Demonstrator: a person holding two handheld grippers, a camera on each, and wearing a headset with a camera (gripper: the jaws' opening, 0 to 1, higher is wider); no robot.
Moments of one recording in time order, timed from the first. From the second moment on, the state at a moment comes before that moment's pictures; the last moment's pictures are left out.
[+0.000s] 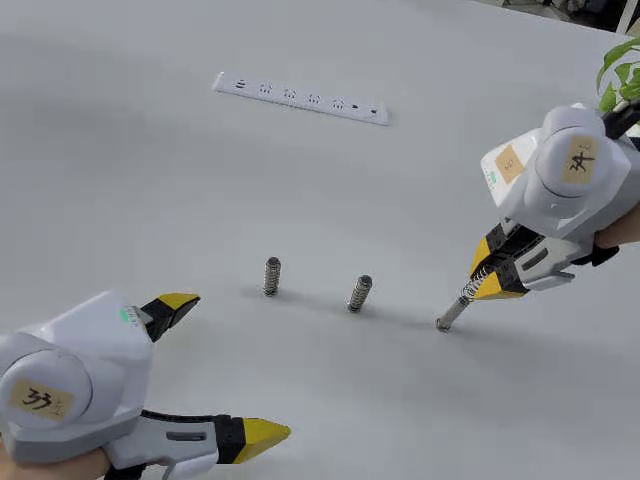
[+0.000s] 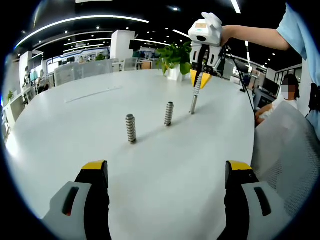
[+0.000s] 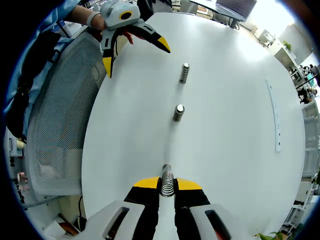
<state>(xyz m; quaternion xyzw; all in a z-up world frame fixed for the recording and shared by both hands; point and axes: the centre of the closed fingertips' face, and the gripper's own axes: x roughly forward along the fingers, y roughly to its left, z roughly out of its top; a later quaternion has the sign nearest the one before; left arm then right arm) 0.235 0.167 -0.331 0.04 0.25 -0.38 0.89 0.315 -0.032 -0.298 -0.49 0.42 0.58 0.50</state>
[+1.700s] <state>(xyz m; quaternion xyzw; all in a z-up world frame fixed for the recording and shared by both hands) 0.232 0.172 -0.342 0.03 0.27 -0.38 0.89 0.307 -0.028 -0.351 -0.49 0.44 0.59 0.48</state>
